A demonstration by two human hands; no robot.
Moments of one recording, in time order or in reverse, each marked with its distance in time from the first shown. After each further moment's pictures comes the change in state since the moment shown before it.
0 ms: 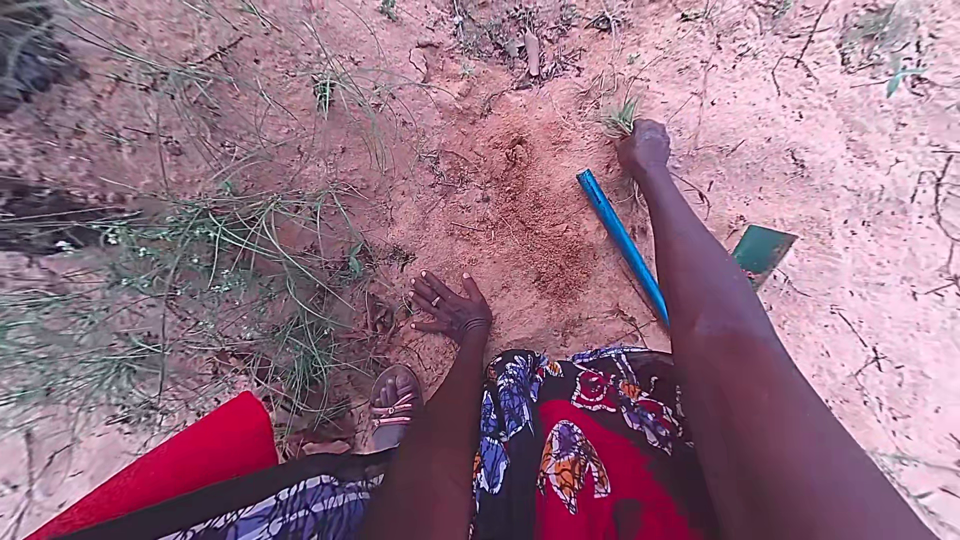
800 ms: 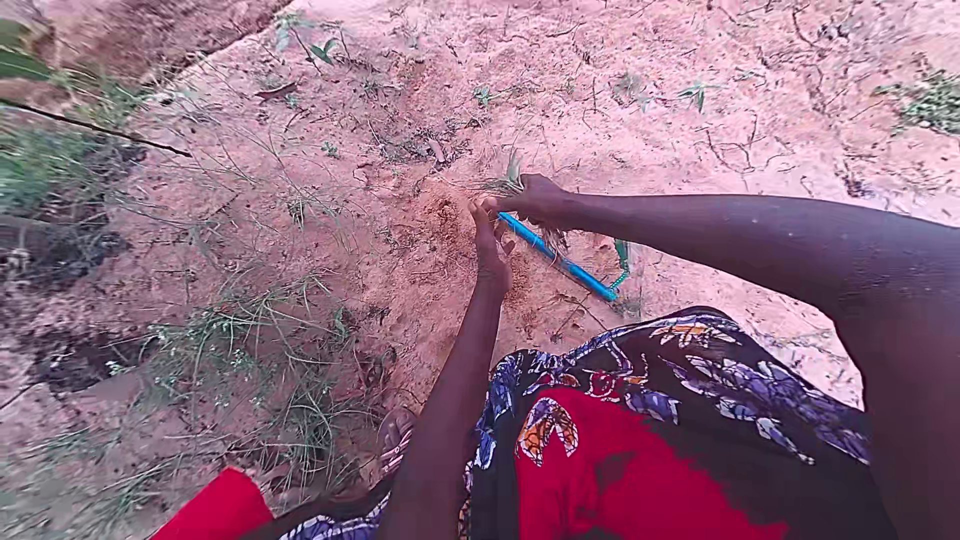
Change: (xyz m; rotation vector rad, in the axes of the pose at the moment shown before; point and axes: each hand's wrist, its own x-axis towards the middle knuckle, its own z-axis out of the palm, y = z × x) left_hand -0.083 0.137 -0.162 -1.295 -1.042 0.451; right_hand -0.322 -0.048 -0.195 0.478 -0.381 0.029
